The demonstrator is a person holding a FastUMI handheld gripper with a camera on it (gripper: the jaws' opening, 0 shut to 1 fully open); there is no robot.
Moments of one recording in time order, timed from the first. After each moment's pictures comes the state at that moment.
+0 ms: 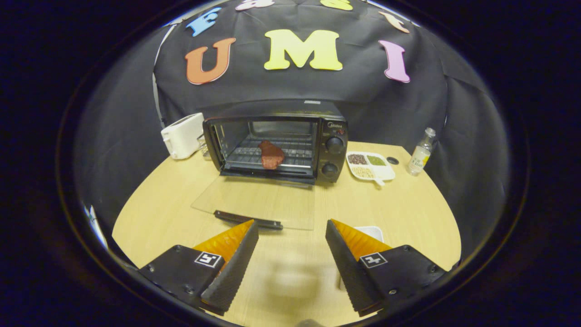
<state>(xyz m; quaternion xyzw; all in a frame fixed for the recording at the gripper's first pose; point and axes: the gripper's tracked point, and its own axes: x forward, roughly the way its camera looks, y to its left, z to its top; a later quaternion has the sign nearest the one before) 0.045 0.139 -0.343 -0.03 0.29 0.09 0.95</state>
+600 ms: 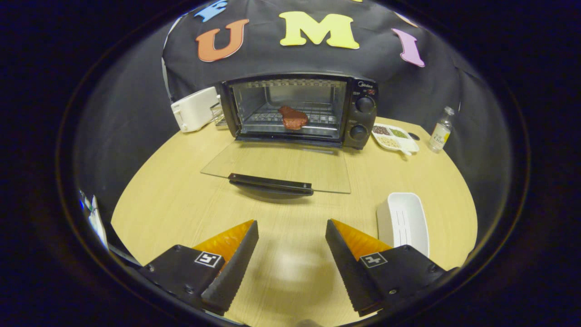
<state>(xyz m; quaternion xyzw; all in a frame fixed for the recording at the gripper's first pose) 0.031 0.182 -0.417 -0.04 0.35 0.12 0.93</state>
